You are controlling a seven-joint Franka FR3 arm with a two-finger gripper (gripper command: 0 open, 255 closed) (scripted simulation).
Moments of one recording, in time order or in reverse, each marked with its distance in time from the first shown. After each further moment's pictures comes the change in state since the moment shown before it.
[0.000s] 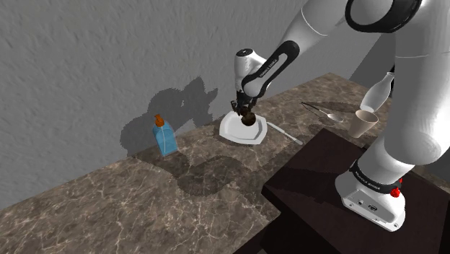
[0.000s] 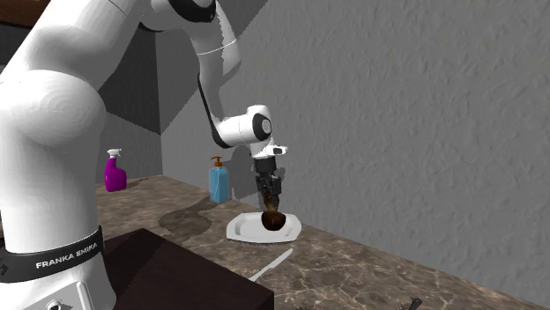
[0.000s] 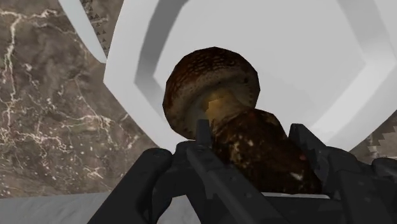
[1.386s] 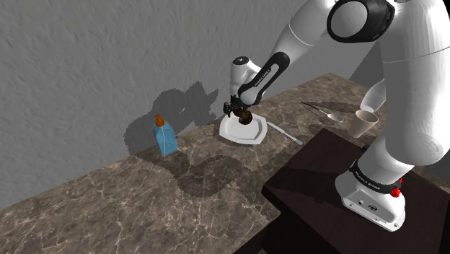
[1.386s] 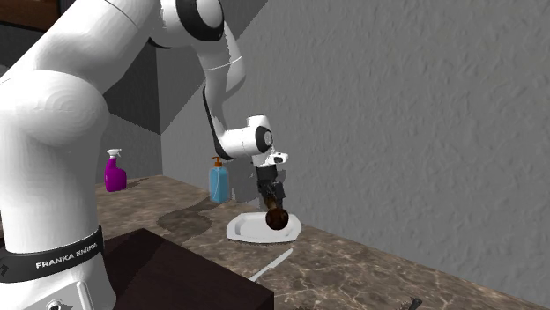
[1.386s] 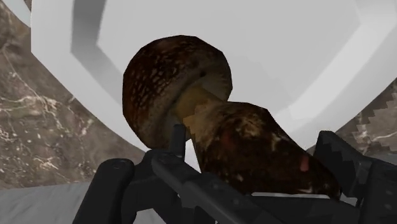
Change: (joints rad) arm 0.033 0.122 -0.025 0.078 -0.034 0.143 0.050
